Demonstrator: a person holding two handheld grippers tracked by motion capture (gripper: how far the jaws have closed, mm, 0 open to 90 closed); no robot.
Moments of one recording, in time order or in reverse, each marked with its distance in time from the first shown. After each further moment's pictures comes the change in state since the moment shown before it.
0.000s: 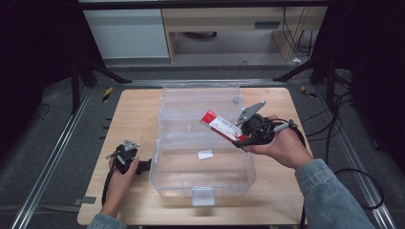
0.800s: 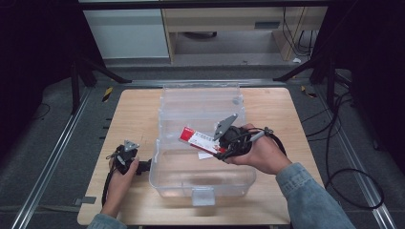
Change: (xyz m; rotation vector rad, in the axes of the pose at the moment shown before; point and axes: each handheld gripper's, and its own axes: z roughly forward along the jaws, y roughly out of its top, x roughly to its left) left arm -0.001 -0.001 -0.001 0.001 0.000 0.001; right arm 0.040 0.024 0.037 0.018 0.095 -0.137
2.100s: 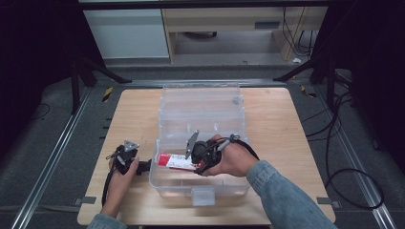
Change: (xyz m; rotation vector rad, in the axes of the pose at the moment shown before) left arm 0.000 0.000 0.000 0.000 0.000 0.000; right arm 0.032 0.037 0.069 0.119 0.145 -0.204
